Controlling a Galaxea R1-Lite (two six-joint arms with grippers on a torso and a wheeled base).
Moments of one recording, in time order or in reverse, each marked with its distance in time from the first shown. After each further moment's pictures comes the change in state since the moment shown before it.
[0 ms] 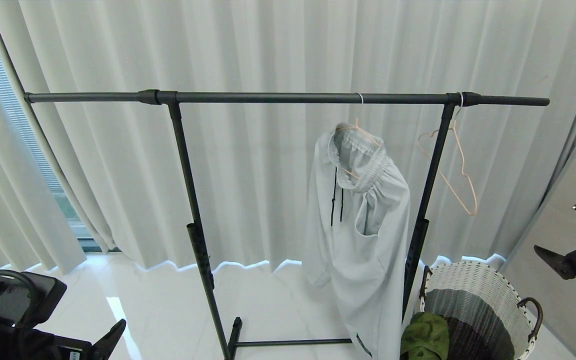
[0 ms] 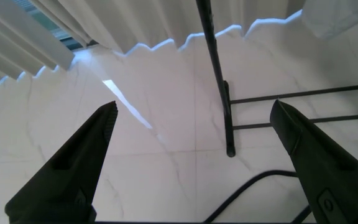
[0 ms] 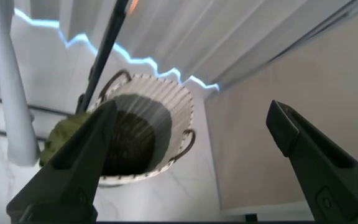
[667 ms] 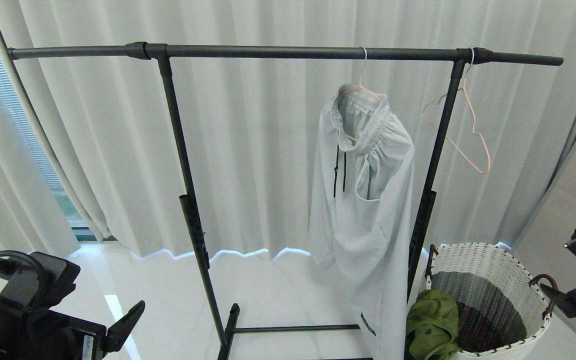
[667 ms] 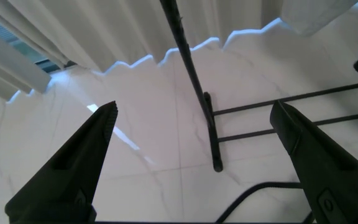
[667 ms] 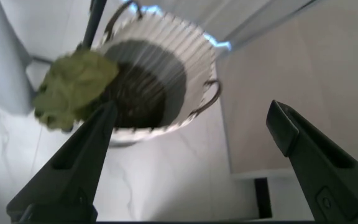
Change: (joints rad) left arm -0.110 0.005 -0.074 0.000 -0.006 -0.004; right arm -0.010 -0.007 0.142 0.006 -0.065 0.000
